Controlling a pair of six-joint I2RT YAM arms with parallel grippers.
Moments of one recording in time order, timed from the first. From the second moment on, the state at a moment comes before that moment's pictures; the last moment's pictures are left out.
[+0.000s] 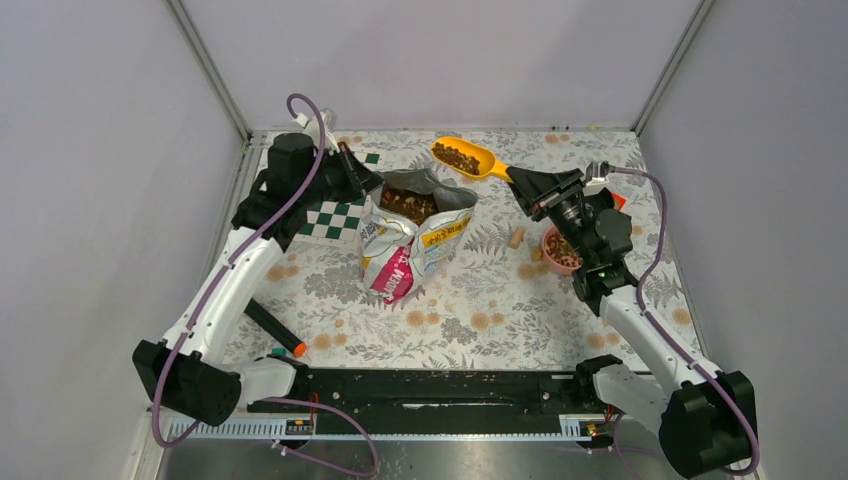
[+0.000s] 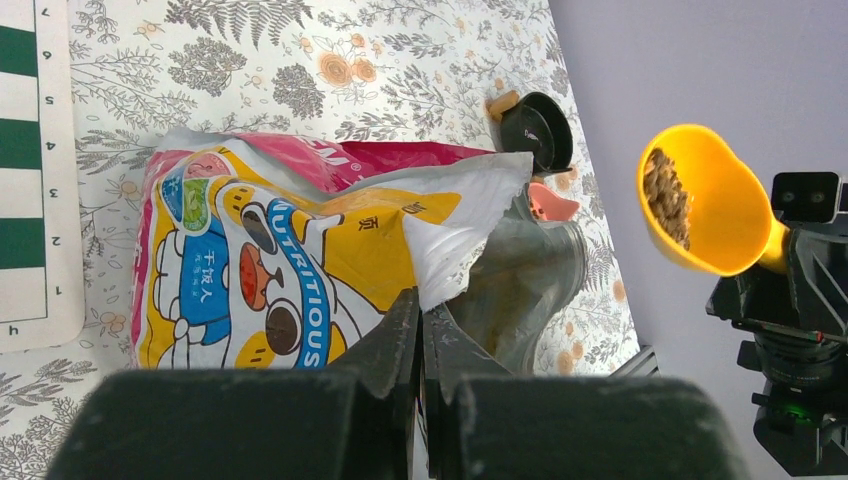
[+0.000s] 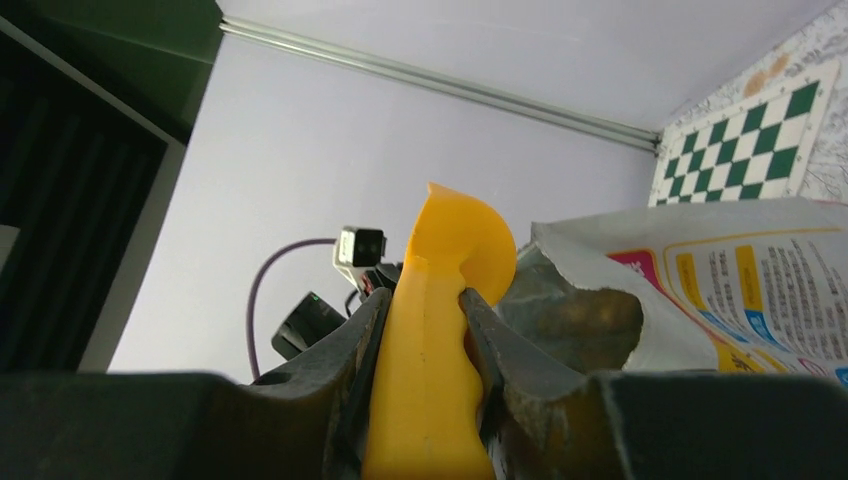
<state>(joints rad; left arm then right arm) -0.33 1.24 1.29 -0.43 0.32 -0.60 0.28 0.99 0.61 0.63 -0.29 1.46</state>
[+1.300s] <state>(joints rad) -0.28 1.19 1.19 -0.39 0.41 -0.60 -0.38 0.99 0.42 0.55 -0.16 1.47</state>
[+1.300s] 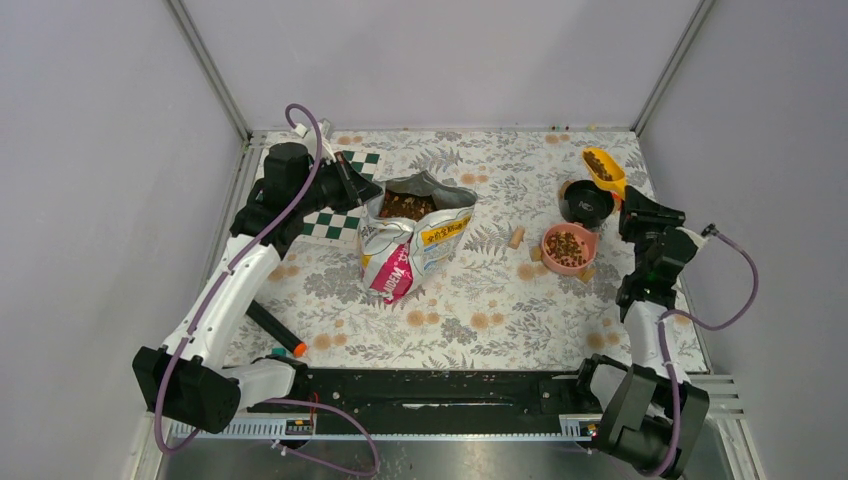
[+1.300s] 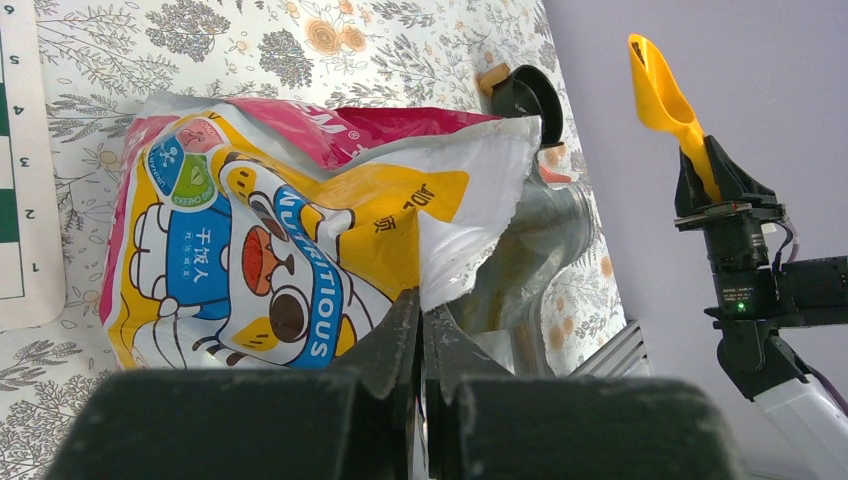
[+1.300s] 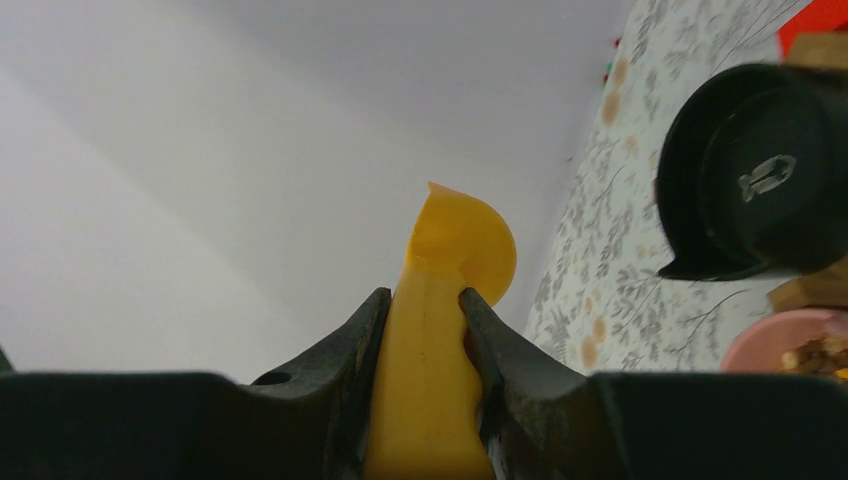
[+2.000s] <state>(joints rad) -0.27 1.19 1.18 -0.39 0.42 -0.60 -0.48 1.05 0.51 0.23 -0.15 1.19</state>
